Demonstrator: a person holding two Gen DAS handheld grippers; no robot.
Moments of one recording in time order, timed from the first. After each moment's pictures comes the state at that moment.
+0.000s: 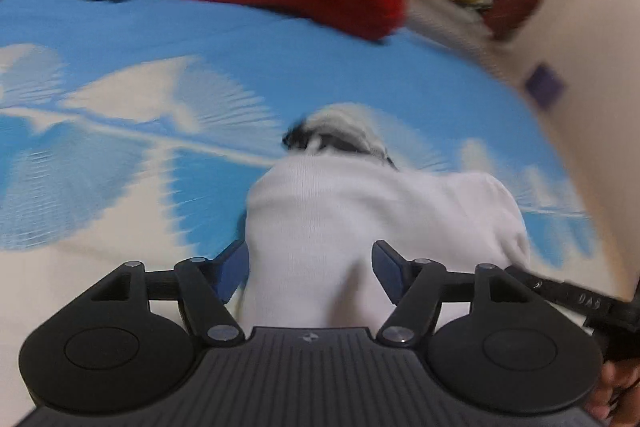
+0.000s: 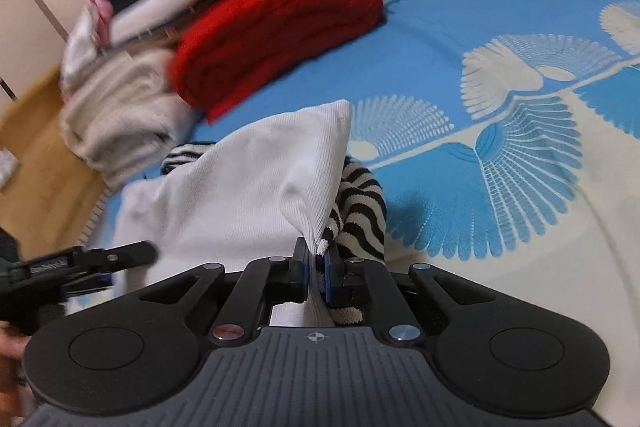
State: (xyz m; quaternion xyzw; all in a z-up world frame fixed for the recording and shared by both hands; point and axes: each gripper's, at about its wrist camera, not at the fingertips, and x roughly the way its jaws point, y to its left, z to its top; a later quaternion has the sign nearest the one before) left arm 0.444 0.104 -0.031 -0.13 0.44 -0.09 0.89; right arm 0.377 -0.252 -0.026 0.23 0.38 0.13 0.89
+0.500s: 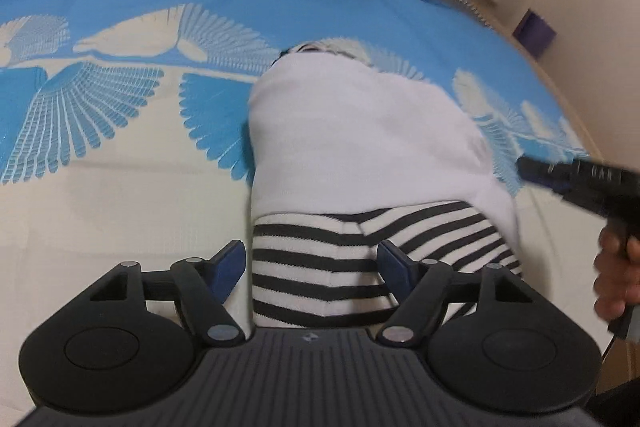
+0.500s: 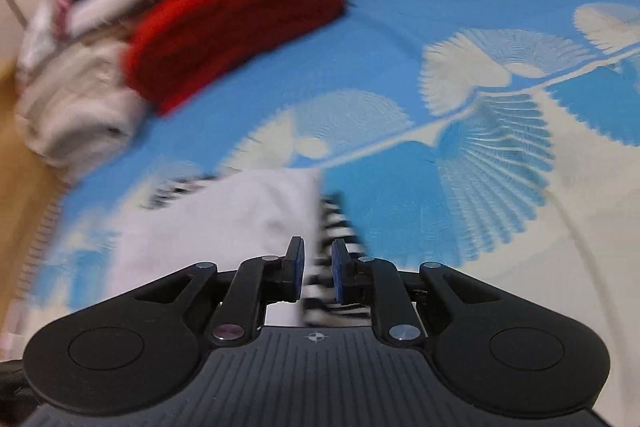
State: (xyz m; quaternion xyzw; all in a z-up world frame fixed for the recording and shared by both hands) left arm 0.385 0.107 -0.055 -0.10 0.47 -0.14 0.87; right arm 0.377 -0.262 -0.034 0.23 0.38 0.11 0.89
